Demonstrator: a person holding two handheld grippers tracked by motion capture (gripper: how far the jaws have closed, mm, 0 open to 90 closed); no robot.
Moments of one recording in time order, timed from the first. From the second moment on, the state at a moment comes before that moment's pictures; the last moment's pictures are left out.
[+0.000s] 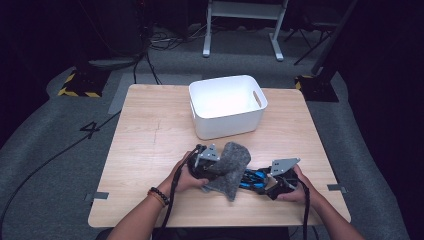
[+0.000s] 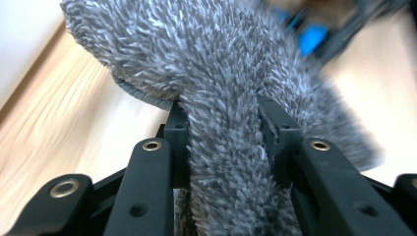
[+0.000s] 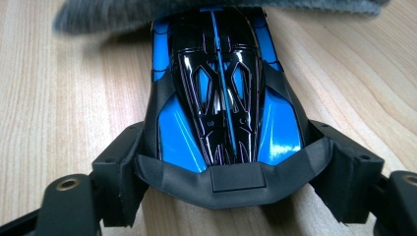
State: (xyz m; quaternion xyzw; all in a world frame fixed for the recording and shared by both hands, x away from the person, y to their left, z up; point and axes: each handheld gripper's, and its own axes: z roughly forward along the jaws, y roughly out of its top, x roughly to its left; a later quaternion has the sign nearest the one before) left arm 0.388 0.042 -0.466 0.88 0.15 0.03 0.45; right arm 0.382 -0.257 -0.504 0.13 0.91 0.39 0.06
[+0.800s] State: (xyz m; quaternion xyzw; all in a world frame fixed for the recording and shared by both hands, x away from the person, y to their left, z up) left arm 0.383 0.005 -0.469 0.91 0.13 0.10 0.37; right arm 0.379 -0.258 -0.505 0.14 0.91 0.39 0.07
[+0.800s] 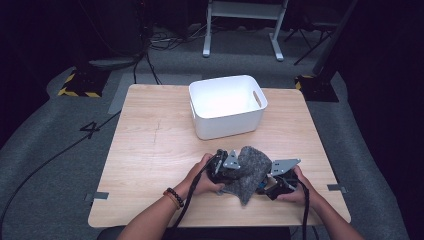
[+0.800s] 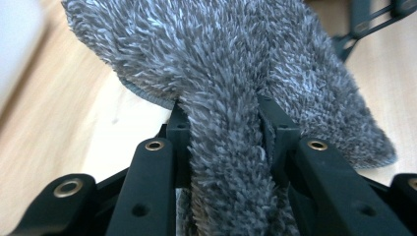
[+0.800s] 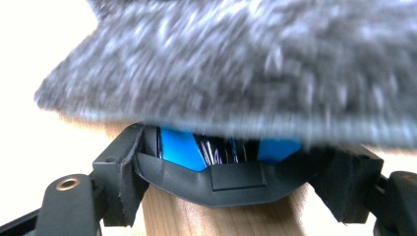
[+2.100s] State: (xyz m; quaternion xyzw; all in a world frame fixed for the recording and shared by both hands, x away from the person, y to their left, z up) left arm 0.410 0.046 -0.478 0.93 0.18 0.11 0.31; right arm 0.378 -0.262 -0.505 0.14 0.91 0.39 0.07
